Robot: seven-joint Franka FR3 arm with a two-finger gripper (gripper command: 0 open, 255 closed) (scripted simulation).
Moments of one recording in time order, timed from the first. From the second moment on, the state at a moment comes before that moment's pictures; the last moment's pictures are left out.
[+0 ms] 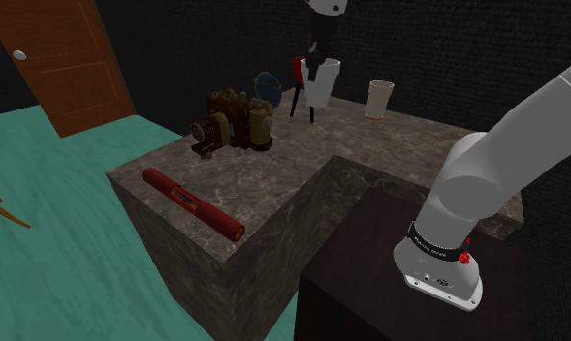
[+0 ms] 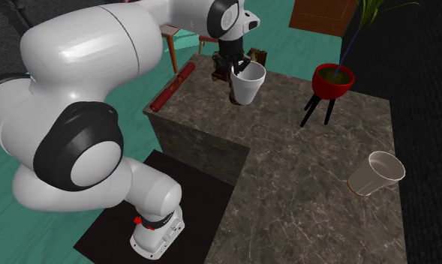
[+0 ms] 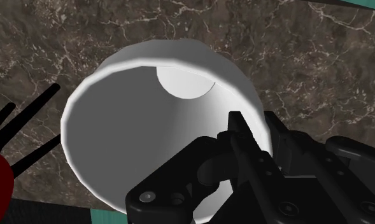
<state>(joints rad) 0.01 -0.42 -0.14 -2.14 -0.07 1.89 -0.29</state>
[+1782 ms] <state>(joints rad) -0.13 -0.38 -0.57 -1.97 -0.12 1.79 -0.84</state>
